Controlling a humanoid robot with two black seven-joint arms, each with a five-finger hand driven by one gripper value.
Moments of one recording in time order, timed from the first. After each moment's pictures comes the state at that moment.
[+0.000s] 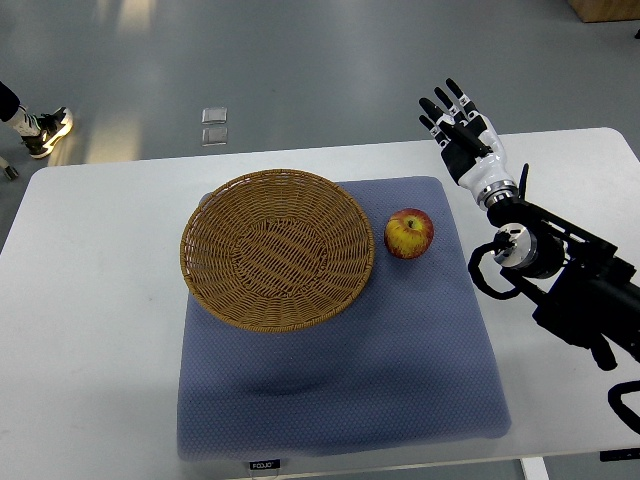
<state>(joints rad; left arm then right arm) -0.02 0.00 -0.11 -0.13 0.07 -0.04 -0.03 0.77 -0.14 0.64 0.67 0.08 0.11 0.50</state>
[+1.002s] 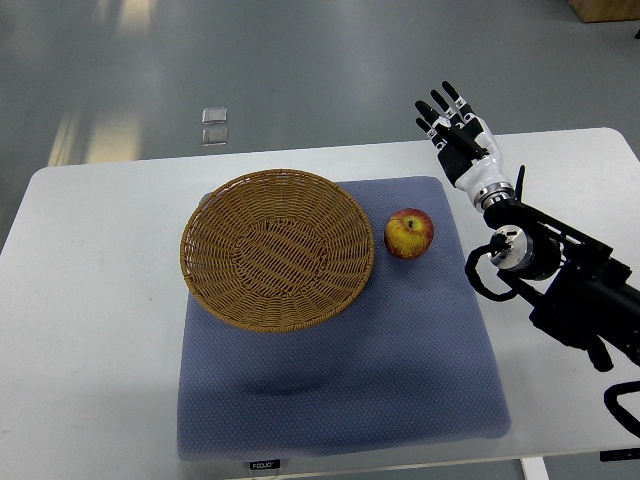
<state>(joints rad) -0.02 0.00 -0.11 -0.13 0.07 -0.04 -0.02 0.77 -0.13 0.64 0.66 0.08 0.12 0.50</state>
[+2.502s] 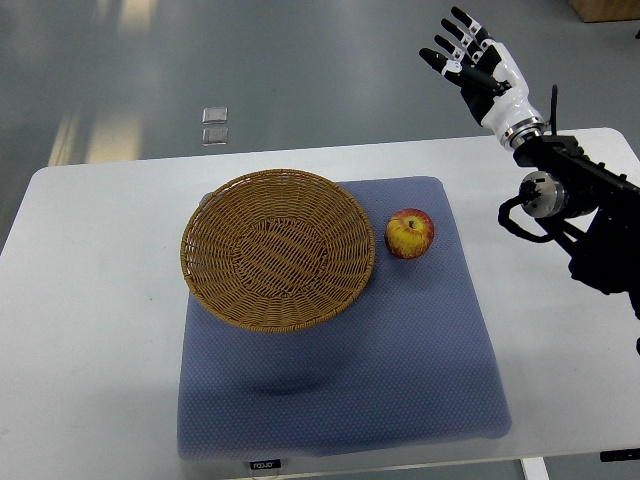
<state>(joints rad) -0.02 0.00 -0.11 -0.12 0.07 -0.04 -0.02 0.94 -0.26 0.61 0.67 -0.28 0.10 0.49</state>
